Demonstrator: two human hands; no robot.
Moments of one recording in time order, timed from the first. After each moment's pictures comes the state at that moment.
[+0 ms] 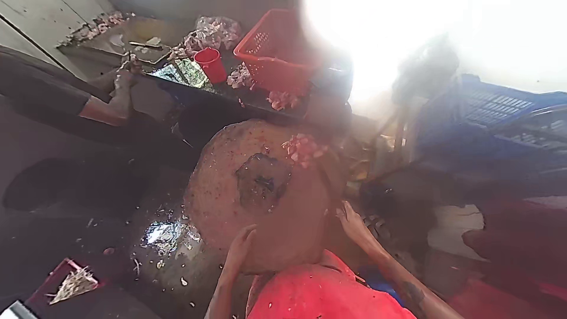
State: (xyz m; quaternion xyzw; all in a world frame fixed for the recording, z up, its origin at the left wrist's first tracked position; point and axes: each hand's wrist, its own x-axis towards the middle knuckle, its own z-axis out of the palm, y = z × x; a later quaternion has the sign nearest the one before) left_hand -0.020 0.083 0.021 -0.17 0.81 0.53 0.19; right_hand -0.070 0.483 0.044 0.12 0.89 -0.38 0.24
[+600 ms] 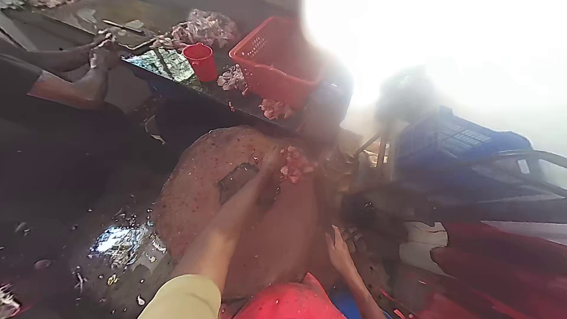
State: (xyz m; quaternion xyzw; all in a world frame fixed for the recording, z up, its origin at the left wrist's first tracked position) left_hand -0.375 0.223 0.011 0.03 0.93 0.34 0.16; right_hand -0.053 0.474 0.019 0.21 0.88 -0.39 0.20
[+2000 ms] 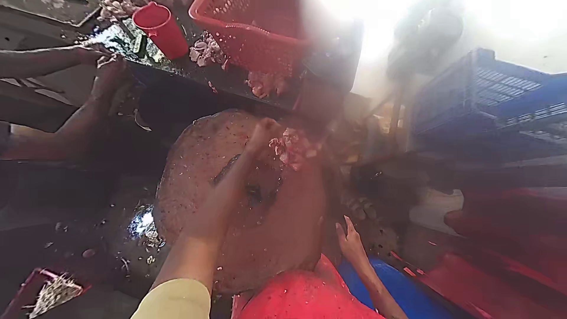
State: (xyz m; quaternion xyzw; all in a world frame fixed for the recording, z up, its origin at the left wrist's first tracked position) left_hand -0.420 0.206 0.027 0.00 0.81 0.55 0.21; right_hand -0.048 0.474 0.011 0.26 0.86 -0.40 0.19
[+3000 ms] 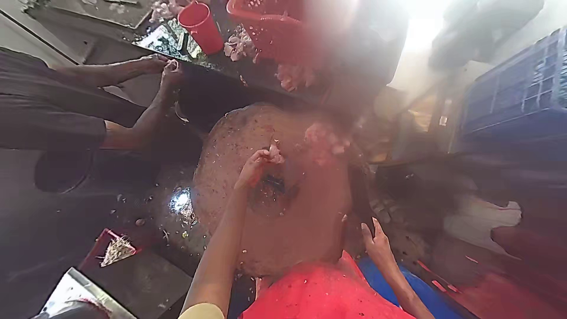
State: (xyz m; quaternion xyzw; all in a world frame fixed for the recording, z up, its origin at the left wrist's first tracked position) left_hand -0.292 0.080 -0.006 -0.09 0.61 0.77 0.18; right_hand -0.044 0.480 0.000 0.23 0.87 -0.41 0.15
